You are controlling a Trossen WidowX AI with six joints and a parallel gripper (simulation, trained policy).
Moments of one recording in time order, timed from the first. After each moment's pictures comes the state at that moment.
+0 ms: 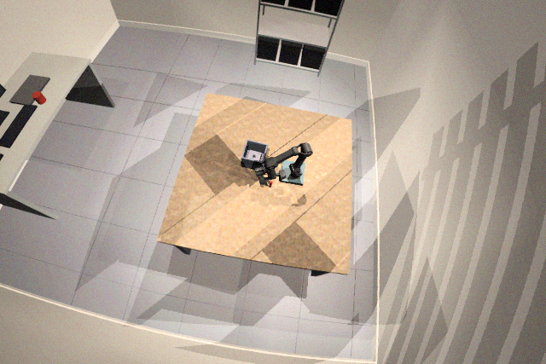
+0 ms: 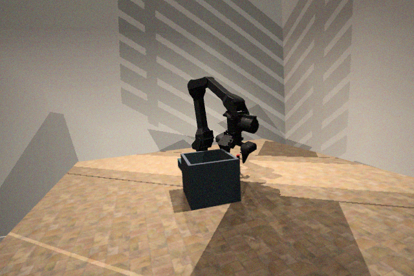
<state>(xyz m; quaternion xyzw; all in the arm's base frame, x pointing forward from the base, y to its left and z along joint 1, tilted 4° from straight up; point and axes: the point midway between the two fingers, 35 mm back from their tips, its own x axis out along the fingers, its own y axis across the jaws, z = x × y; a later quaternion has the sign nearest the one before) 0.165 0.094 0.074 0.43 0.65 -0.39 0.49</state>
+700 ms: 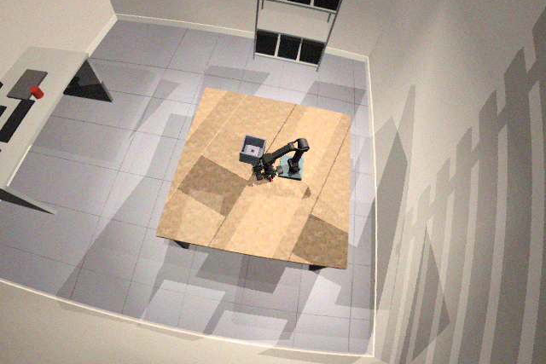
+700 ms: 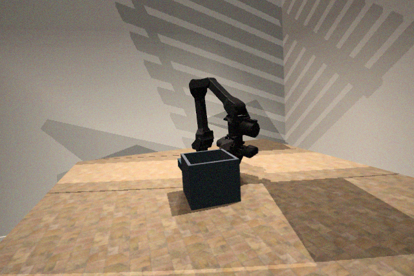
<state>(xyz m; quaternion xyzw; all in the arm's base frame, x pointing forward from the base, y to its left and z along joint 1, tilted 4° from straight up) 0.174 0.097 0.058 0.43 0.65 -0.38 0.50</state>
